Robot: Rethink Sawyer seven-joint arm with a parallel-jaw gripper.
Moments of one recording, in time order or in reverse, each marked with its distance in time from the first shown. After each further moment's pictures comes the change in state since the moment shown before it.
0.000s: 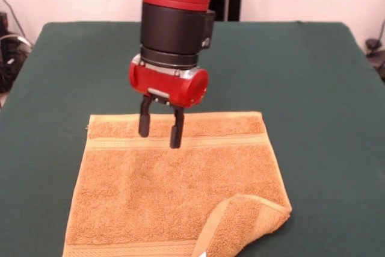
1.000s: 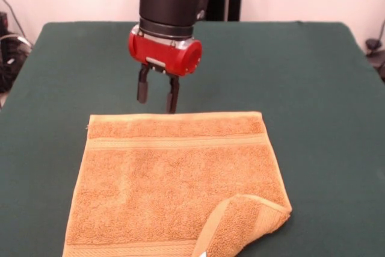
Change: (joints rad) arm -0.017 -0.080 -0.036 0.154 0.007 -0.010 0.000
